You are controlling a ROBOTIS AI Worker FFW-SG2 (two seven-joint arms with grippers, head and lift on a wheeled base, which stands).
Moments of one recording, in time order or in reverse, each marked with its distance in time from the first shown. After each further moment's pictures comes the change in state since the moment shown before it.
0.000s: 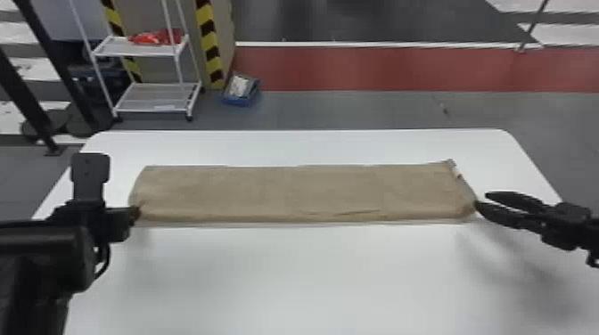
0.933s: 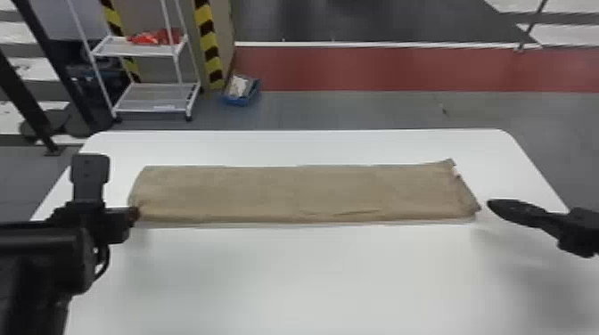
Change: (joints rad) left arm 0.007 0.001 -0.001 -0.007 -0.007 0.003 -0.002; right arm 0.014 -0.020 -0.041 -0.015 0.000 0.035 0.061
